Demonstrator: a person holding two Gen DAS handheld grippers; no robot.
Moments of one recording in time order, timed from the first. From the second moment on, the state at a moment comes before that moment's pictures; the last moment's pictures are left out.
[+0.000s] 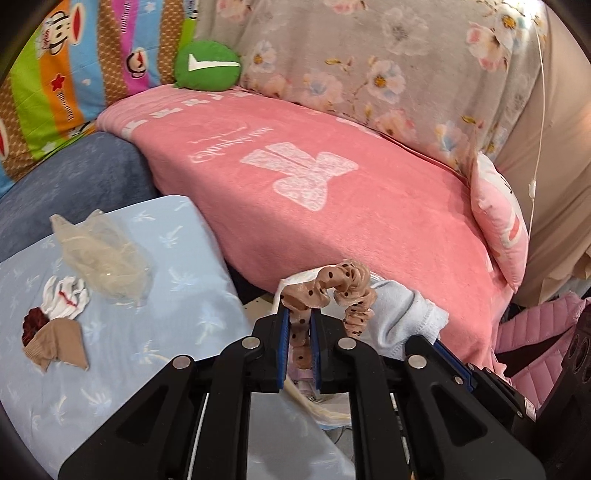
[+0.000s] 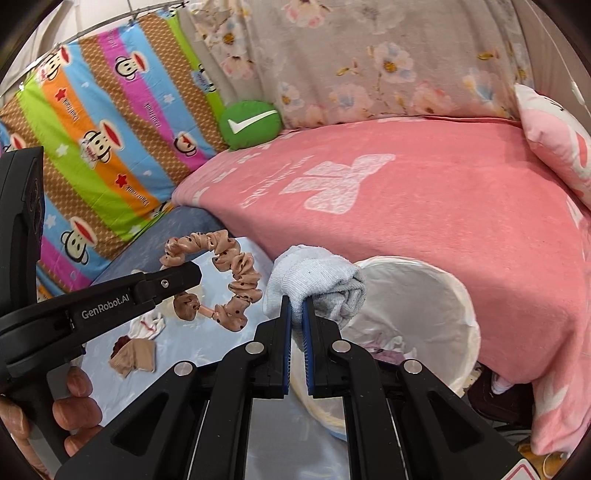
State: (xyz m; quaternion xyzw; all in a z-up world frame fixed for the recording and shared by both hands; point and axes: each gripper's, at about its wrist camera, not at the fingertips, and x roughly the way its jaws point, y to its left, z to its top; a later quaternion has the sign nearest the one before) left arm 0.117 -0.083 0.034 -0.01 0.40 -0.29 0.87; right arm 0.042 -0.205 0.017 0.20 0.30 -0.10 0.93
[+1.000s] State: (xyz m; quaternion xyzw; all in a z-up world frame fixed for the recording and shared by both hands) left arm 0.116 -0.084 0.026 -0.02 0.41 -0.27 0.87; right arm 0.041 -0.209 0.008 0.20 0.31 -0.11 0.92
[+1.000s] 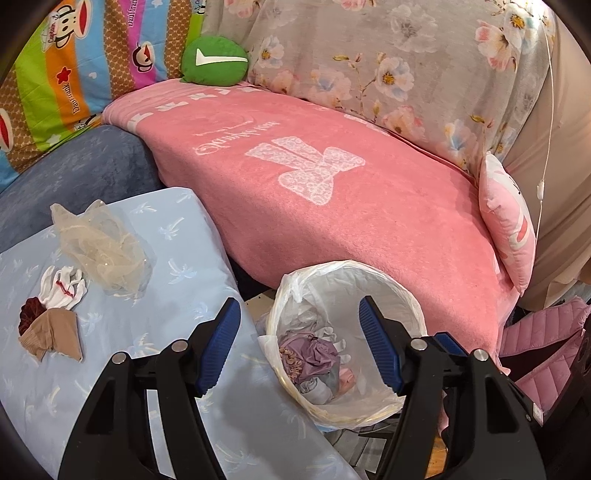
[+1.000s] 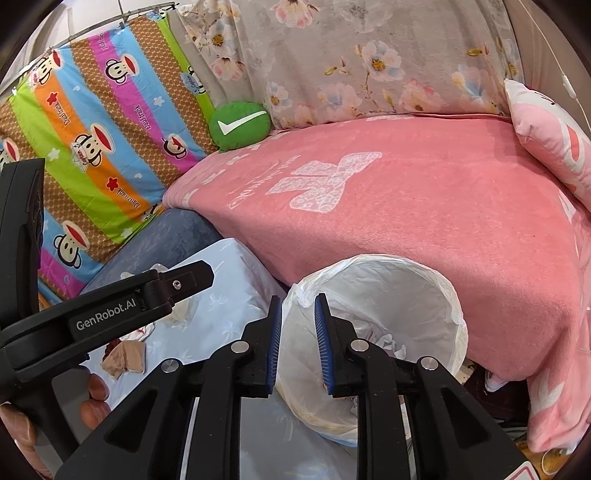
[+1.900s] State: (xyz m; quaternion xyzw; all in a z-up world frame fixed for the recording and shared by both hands) left arm 0.133 -0.003 0.000 -0.07 0.43 -0.19 0.88; right arm 0.068 -0.149 0.001 0.16 0.33 -0.06 0.93
